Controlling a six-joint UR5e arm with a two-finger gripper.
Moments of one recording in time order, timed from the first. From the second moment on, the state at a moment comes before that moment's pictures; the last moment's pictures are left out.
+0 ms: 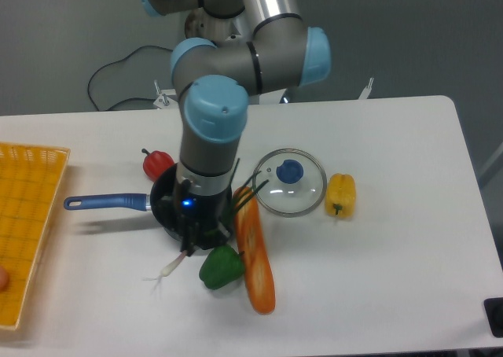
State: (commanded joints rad) arm 2.25 -1.94 -1.45 -1.06 1.25 0.60
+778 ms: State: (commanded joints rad) arm 2.22 -1.94 -1.47 -1.06 1.25 0.53
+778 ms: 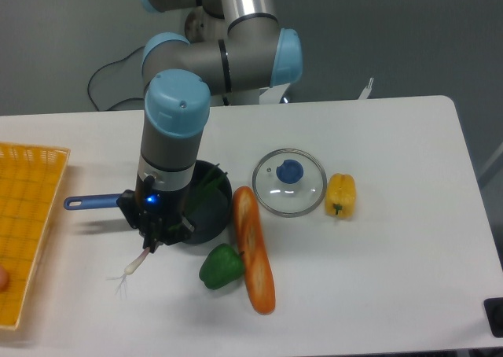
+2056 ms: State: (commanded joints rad) arm 2.18 -2.01 -1.50 -1.00 1.25 0.54
